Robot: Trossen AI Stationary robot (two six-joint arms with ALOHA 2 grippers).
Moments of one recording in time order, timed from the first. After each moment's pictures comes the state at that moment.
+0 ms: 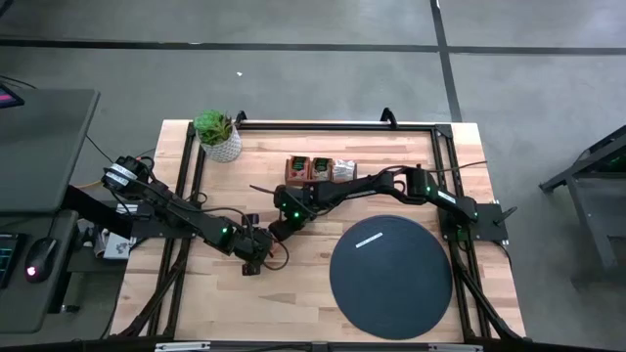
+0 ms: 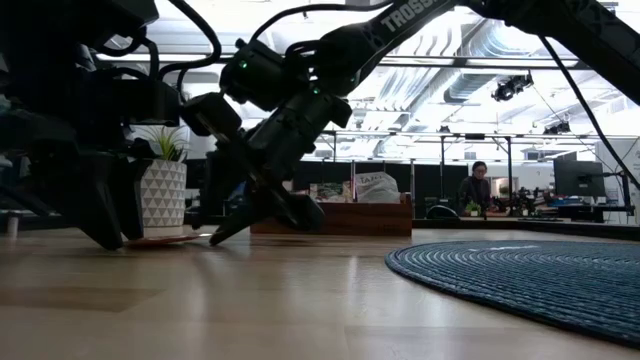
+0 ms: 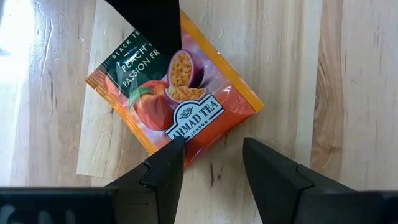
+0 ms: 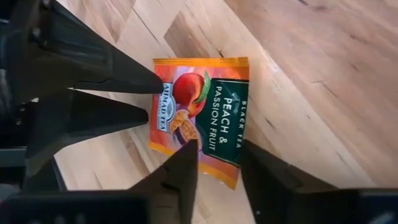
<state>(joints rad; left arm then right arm) -0.43 1.56 0.67 -0.37 -0.30 -0.47 -0.01 2.39 1.78 -0.34 -0.43 0.89</state>
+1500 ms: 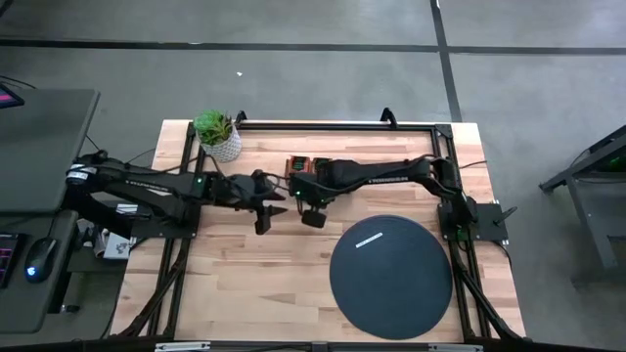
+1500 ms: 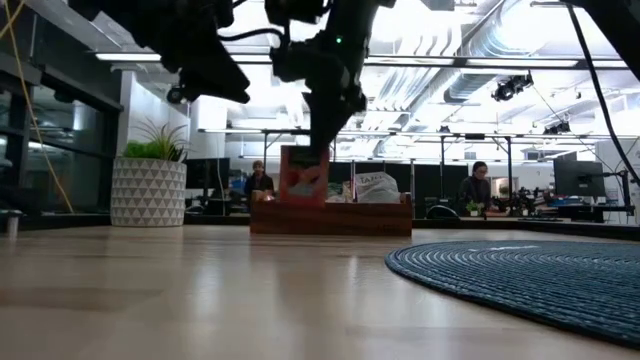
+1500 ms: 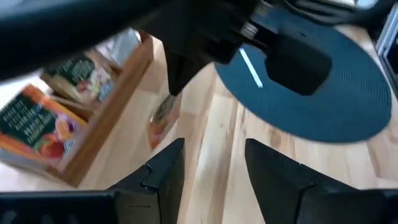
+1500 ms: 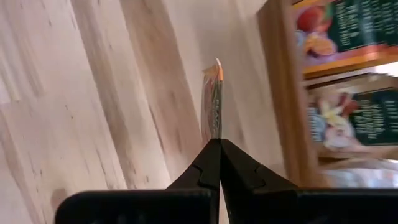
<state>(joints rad) -0.05 1.10 0.72 -0.21 -0.15 -0.30 -0.01 2.09 1.86 -1.02 0.15 0.21</state>
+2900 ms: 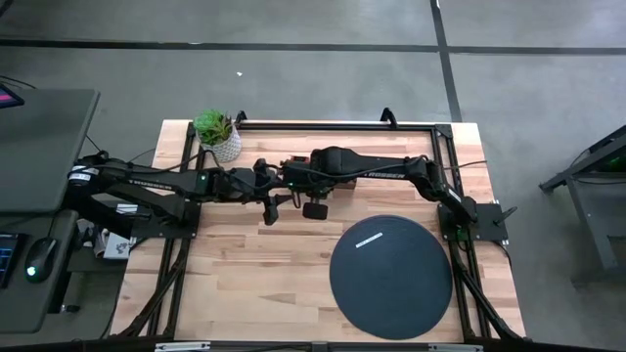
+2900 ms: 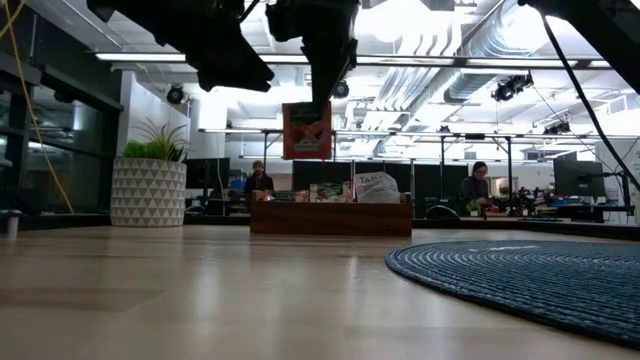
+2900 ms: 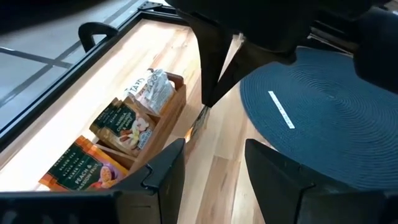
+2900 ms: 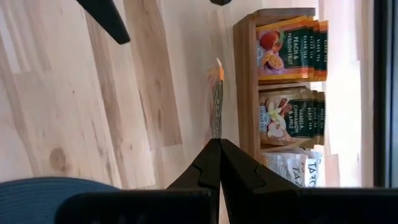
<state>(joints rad) 0.02 1.14 0.72 -0.08 -0.24 -0.21 -0.01 2.21 2.34 -1.42 0.18 0.09</state>
